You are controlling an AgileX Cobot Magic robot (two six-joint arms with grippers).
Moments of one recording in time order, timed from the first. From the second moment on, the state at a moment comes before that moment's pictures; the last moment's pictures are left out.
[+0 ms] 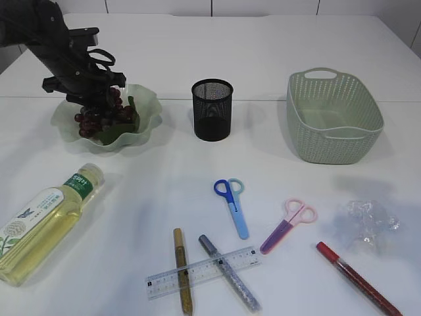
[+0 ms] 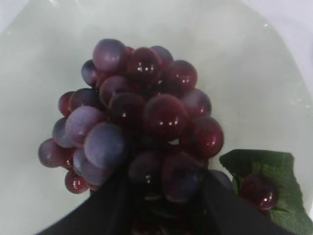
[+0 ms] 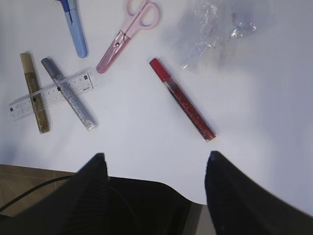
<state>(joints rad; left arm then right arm) -0.17 2.33 -1.99 -0.09 0.80 -0.12 -0.01 1.13 -0.99 0.31 1.24 -0.01</state>
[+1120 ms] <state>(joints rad) -0.17 2.33 -2.25 -0.05 1.22 -0.12 -0.01 1.13 -0.99 0.20 1.24 0.12</state>
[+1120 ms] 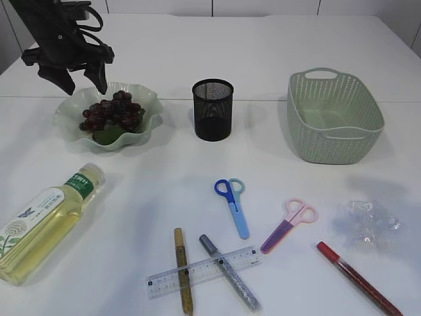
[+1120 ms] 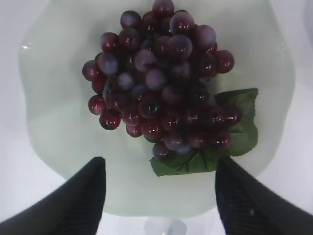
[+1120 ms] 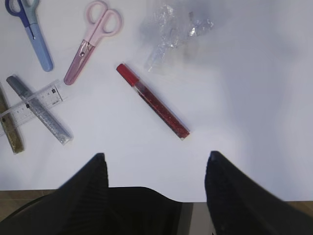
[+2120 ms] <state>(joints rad) -0.24 2.01 -2.20 -0.10 1.25 -0.10 -0.01 1.48 -1.00 0.22 1.06 0.24</state>
